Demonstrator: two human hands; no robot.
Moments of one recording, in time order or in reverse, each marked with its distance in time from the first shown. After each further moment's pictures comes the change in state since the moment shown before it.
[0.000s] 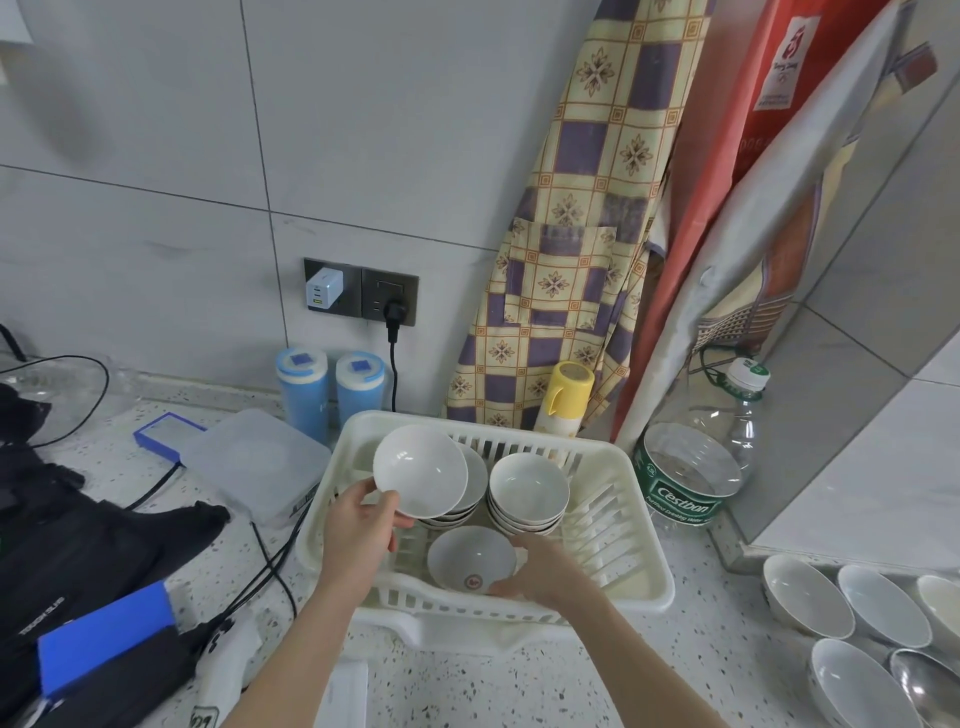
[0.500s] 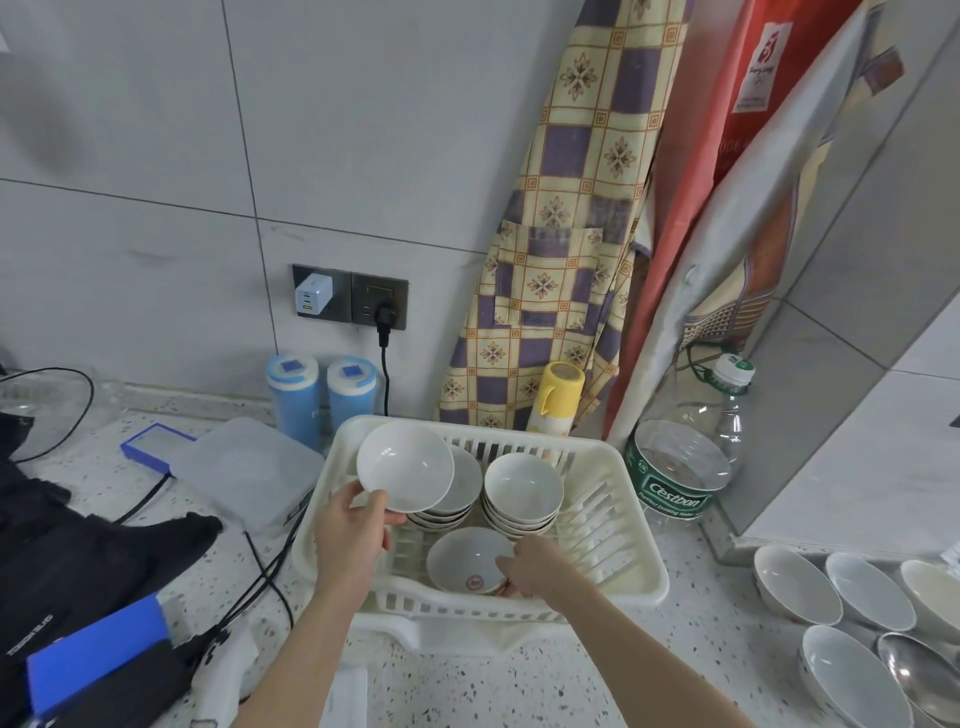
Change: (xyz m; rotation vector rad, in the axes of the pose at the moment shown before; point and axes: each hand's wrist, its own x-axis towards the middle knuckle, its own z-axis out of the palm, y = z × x) left_hand 0.004 -0.002 0.000 -0.009 0.064 -0.023; right_hand 0.006 -0.012 0.005 -0.060 0.021 0.164
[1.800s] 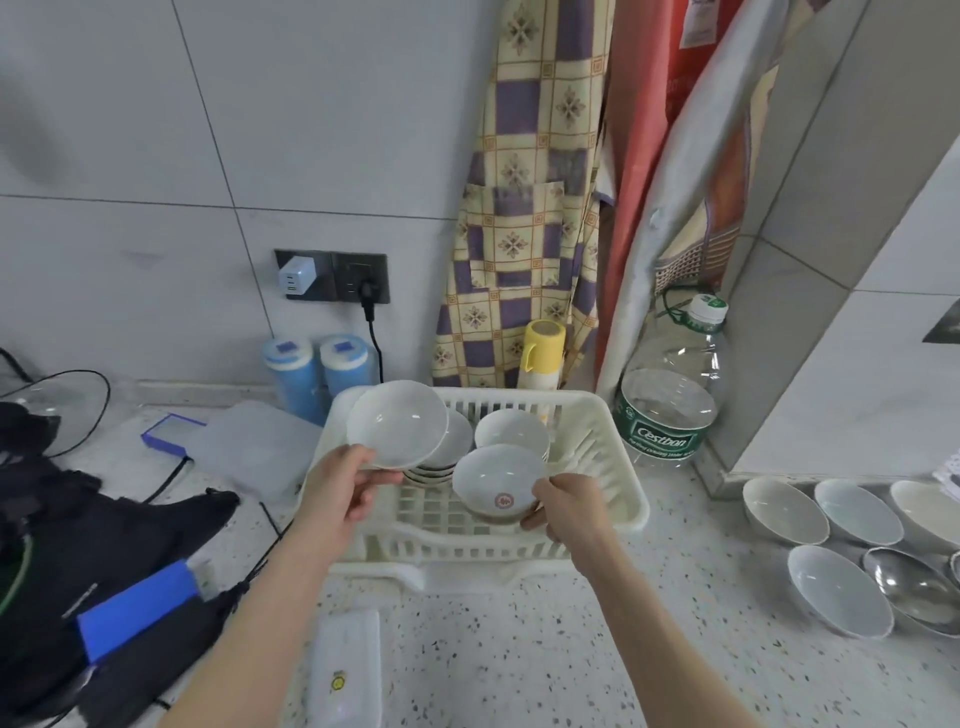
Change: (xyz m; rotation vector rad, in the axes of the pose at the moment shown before) left_hand -0.022 0.041 -0.019 -0.194 -0.247 -0.222; right_hand -0.083 0.021 -0.033 0.710 0.250 -0.105
